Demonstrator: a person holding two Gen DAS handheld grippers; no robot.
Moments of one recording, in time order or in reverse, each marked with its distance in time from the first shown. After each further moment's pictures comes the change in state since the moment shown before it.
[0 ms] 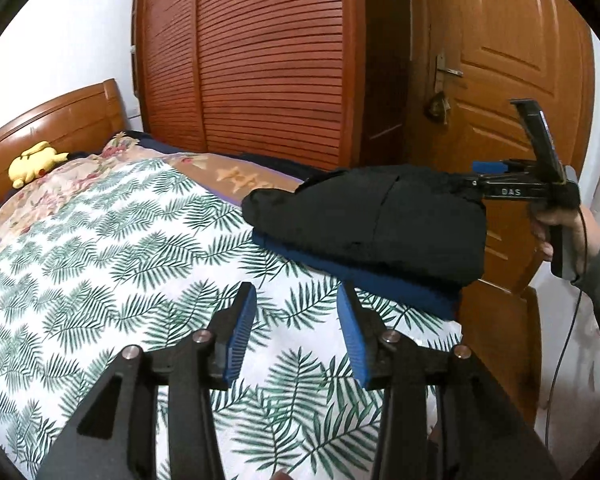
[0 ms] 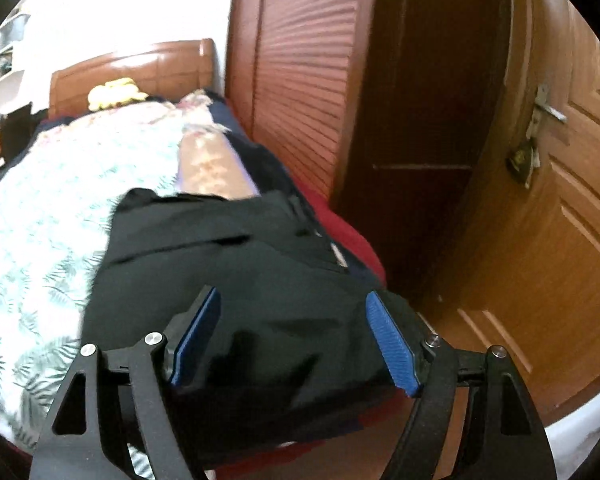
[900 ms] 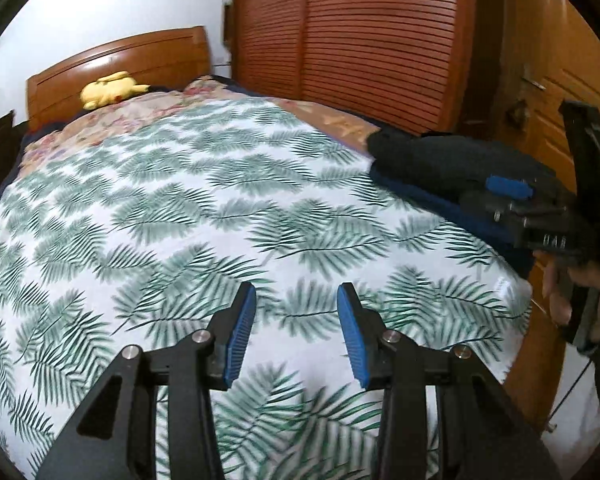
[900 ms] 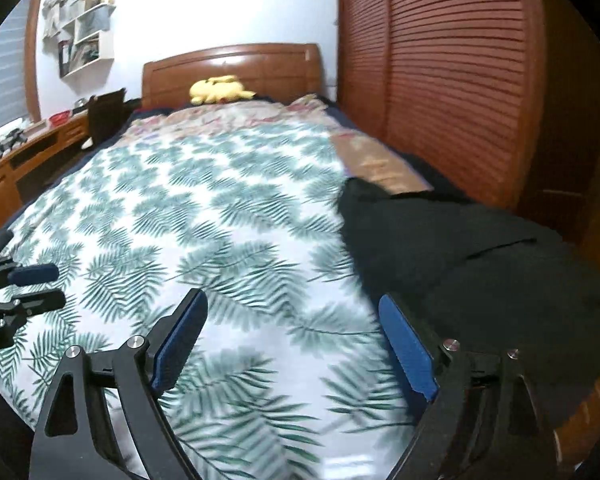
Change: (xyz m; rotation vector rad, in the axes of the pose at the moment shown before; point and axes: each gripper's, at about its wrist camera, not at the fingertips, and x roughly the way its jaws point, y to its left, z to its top) left arm -0.031 0.100 -0.103 -0.228 0.076 0.211; right arm 0.011 0.221 -0.019 -0.096 -0.028 0.308
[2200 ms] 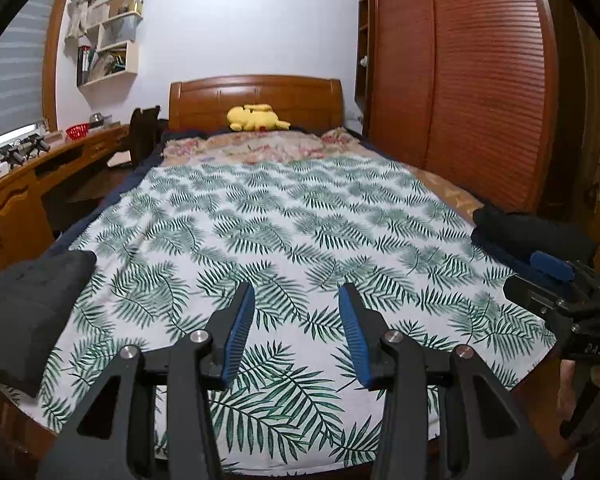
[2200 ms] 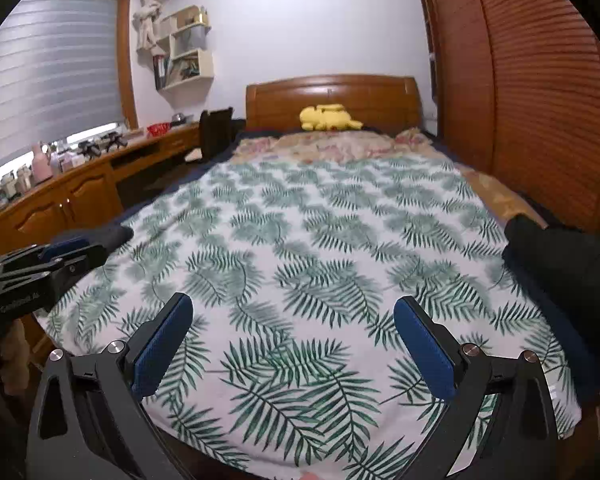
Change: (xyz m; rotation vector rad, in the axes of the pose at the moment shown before) left arm -0.216 0.081 -0.083 -0.218 -0.220 0.359; right arm -0.100 0.214 -0.019 -0.070 -0.135 0.281
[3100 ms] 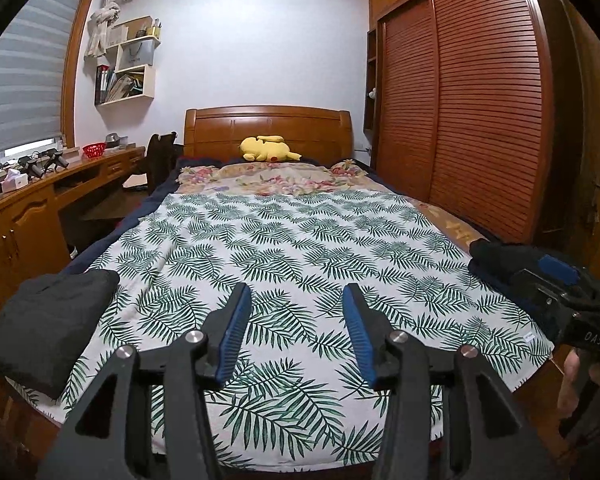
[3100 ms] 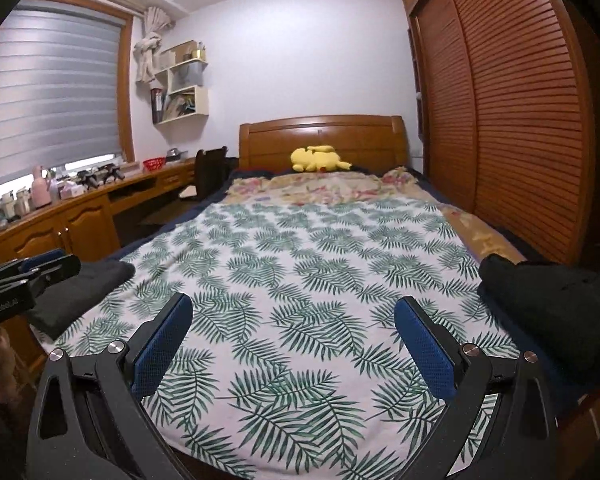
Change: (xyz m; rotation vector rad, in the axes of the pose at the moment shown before) left arm -0.052 0.007 0.006 -0.021 -0.100 0.037; right arm -0.051 0.007 0.020 -0.004 -0.131 -0.042
